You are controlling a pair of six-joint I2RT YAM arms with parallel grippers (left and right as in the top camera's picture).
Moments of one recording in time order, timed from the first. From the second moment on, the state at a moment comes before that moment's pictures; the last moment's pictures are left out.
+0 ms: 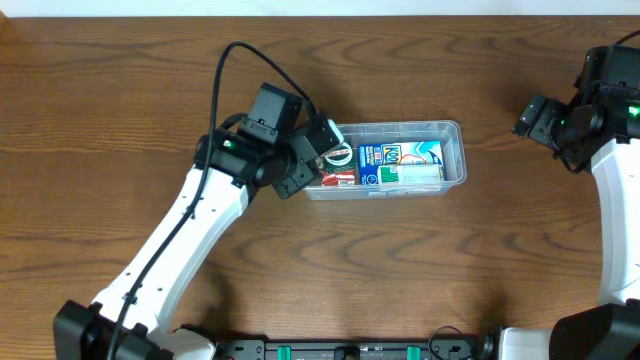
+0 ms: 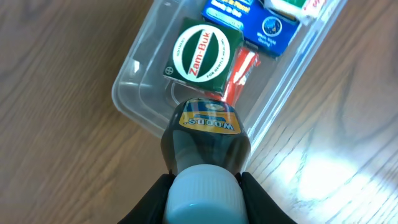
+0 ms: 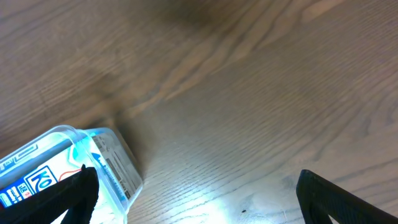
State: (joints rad) left arm -0.46 1.50 1.29 -0.89 0.12 0.58; right arm -0.19 1.54 1.46 -1.06 0.08 0.35
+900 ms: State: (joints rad) left arm -0.46 1.66 1.29 -0.85 0.12 0.86; right arm -0.19 1.54 1.46 -1.06 0.08 0.35
